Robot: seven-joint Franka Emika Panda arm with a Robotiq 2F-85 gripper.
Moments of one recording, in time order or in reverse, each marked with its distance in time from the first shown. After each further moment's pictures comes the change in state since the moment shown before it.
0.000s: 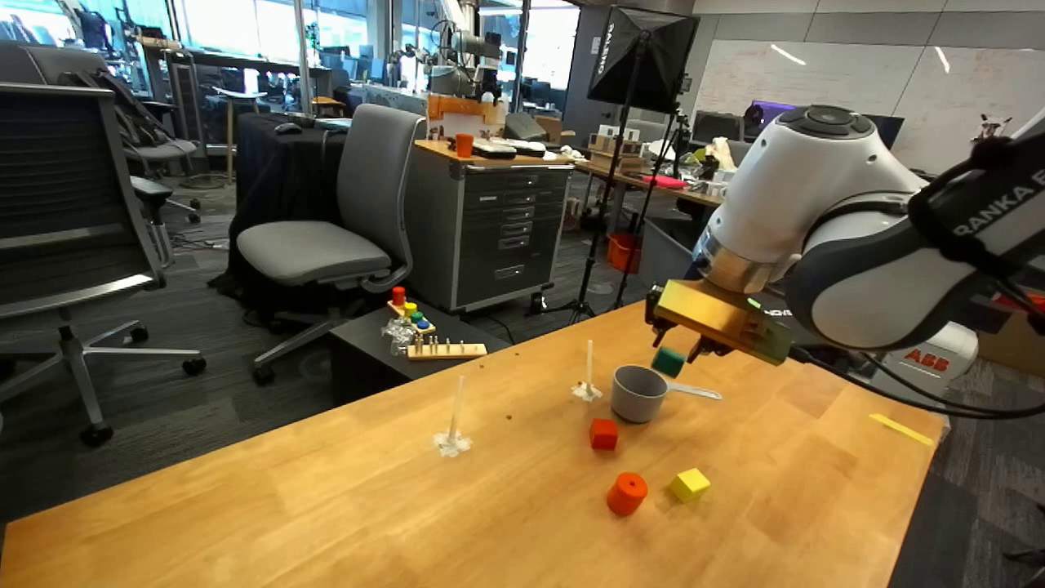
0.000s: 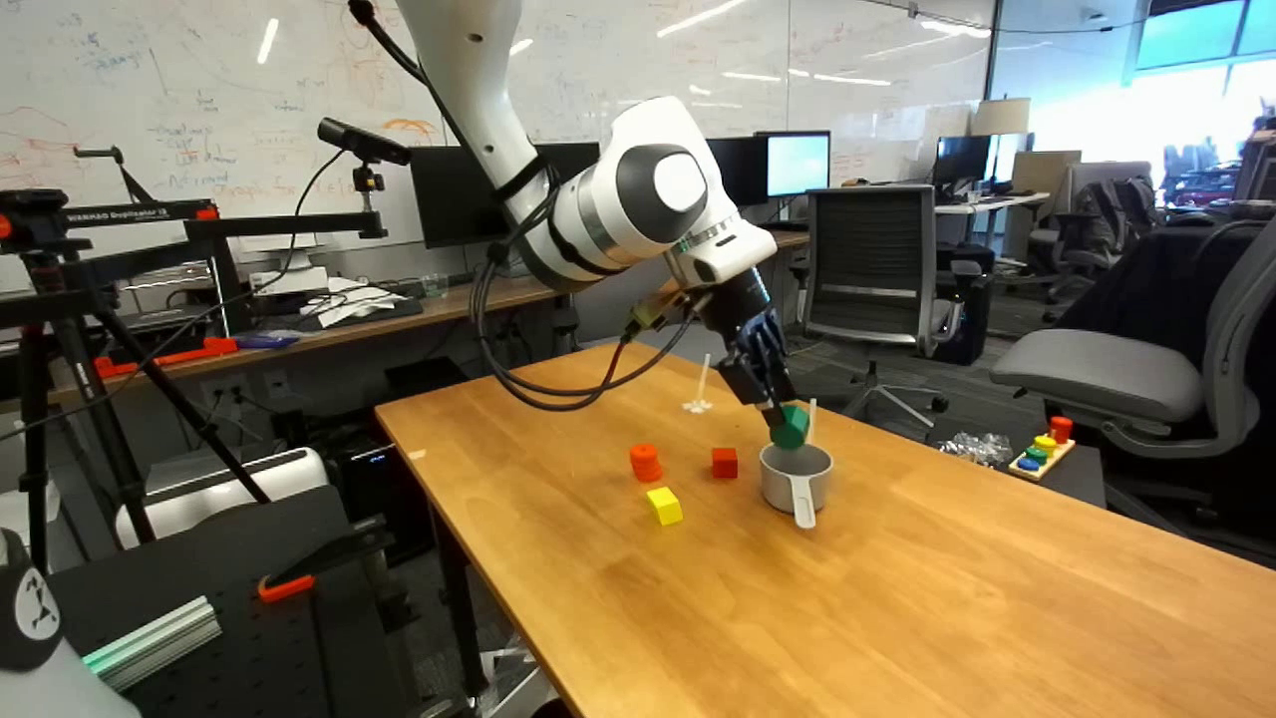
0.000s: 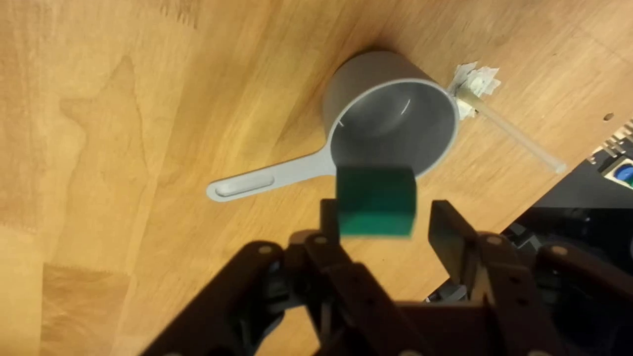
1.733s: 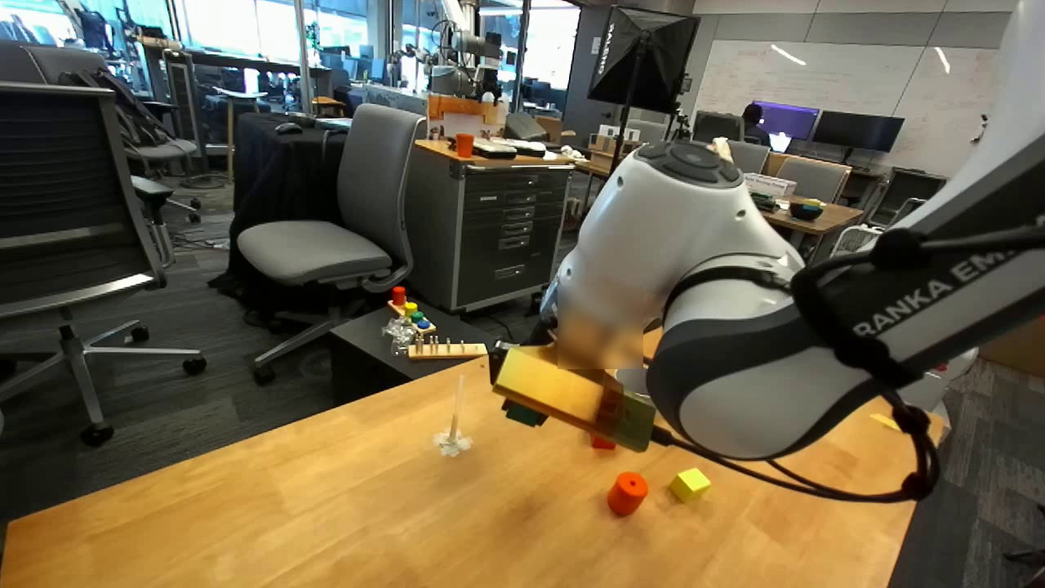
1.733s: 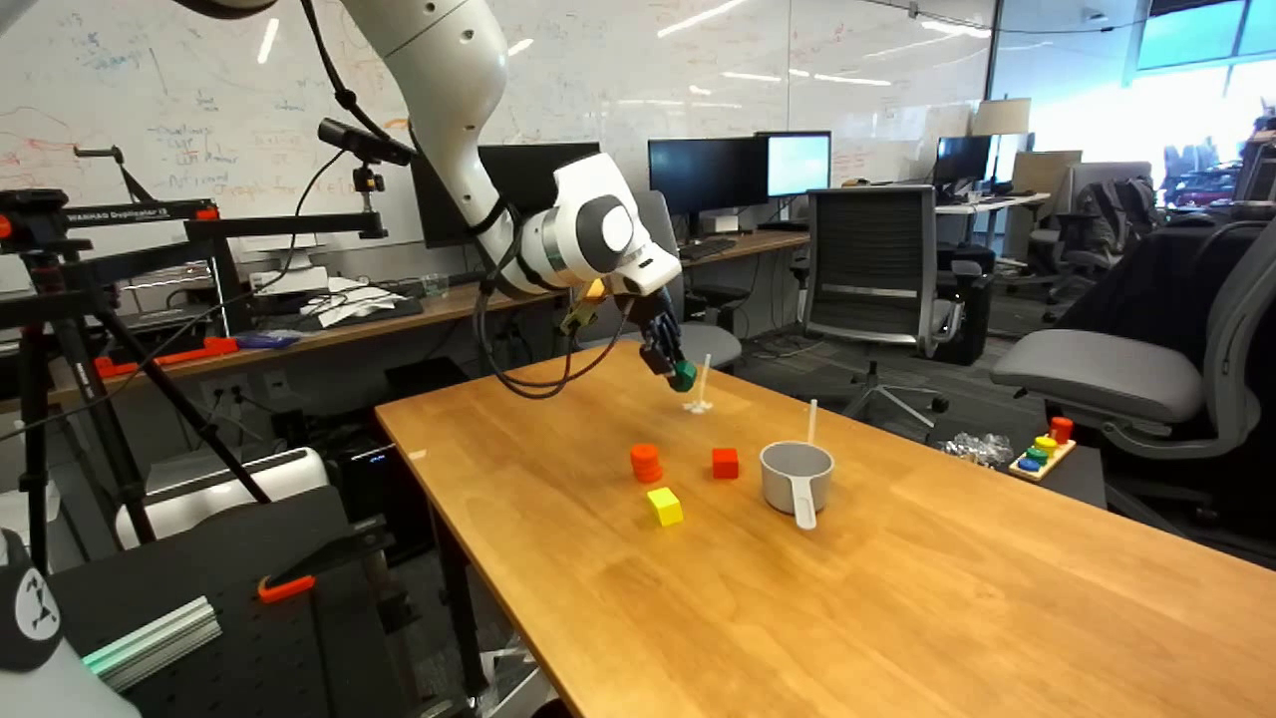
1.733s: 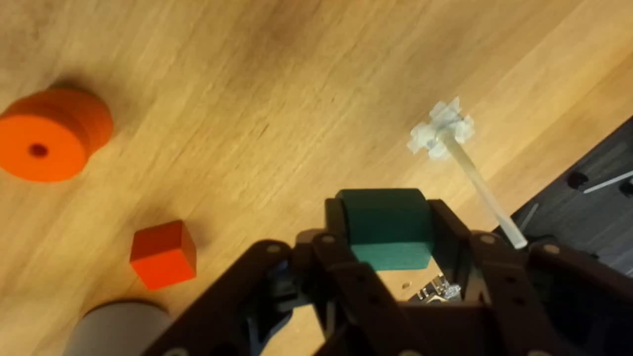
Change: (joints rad) arm 0.020 0.199 0.270 0.324 0.073 -0.001 -0.024
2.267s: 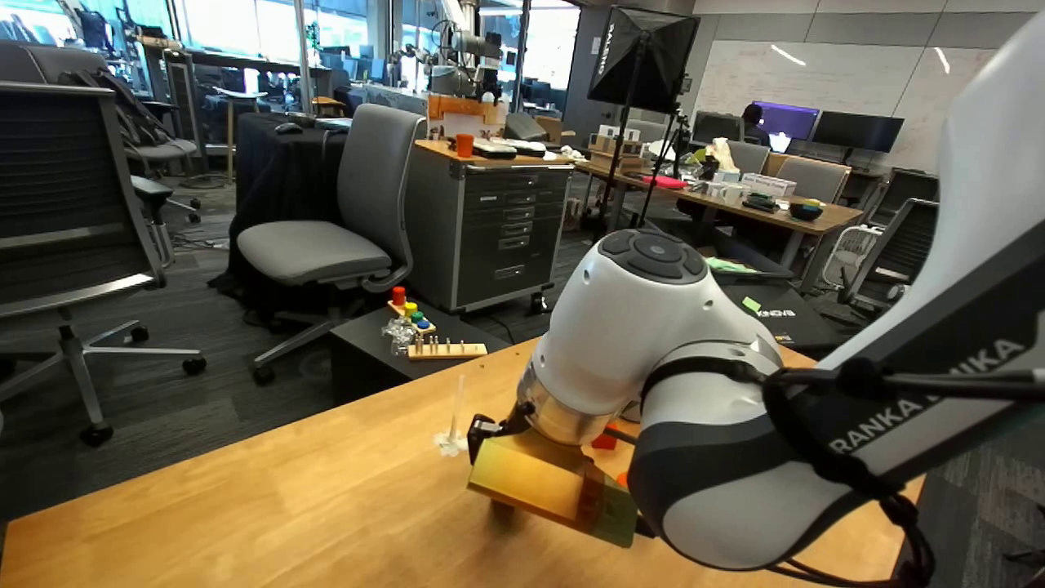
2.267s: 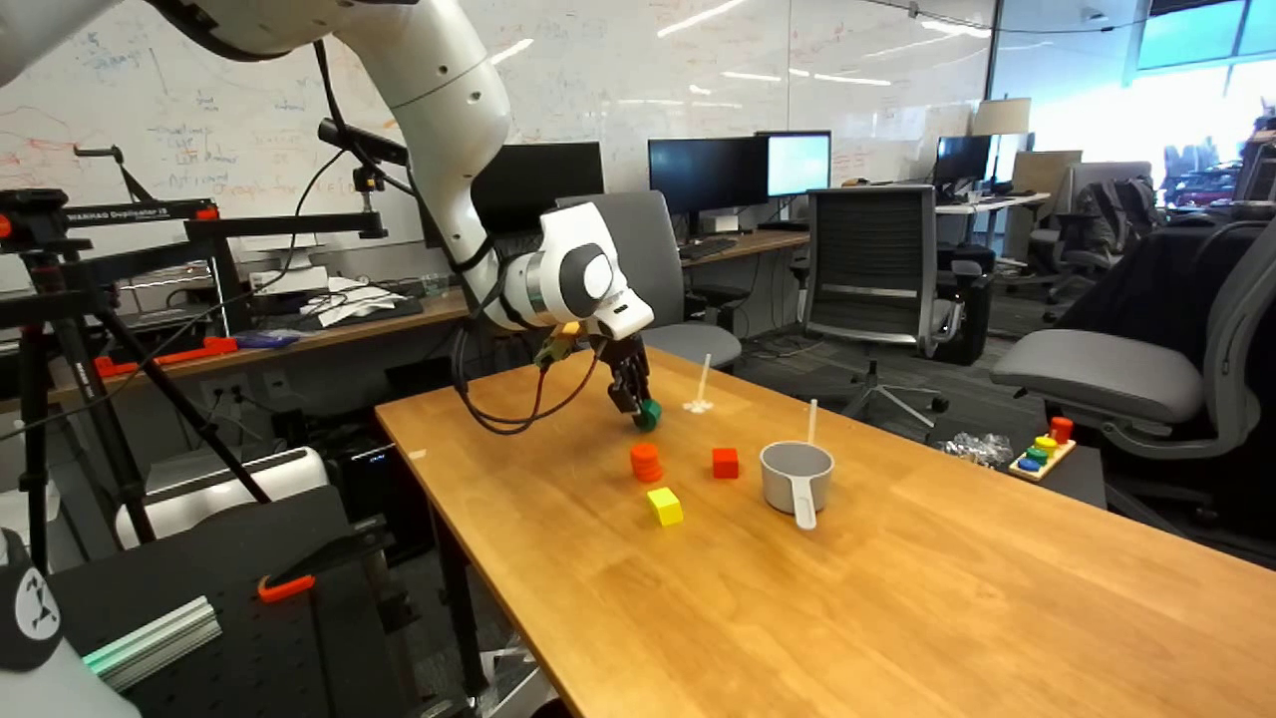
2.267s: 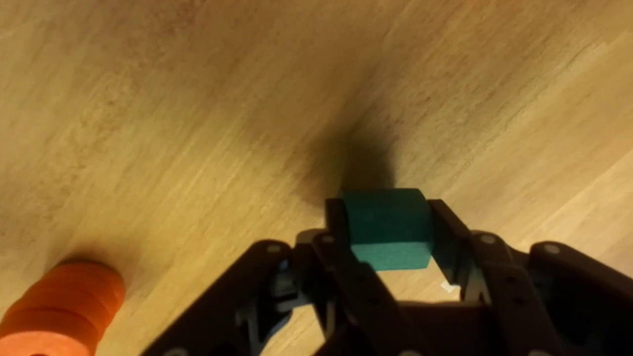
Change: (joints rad) arm -0.035 0.114 0.117 0.057 0.008 0.003 0.028
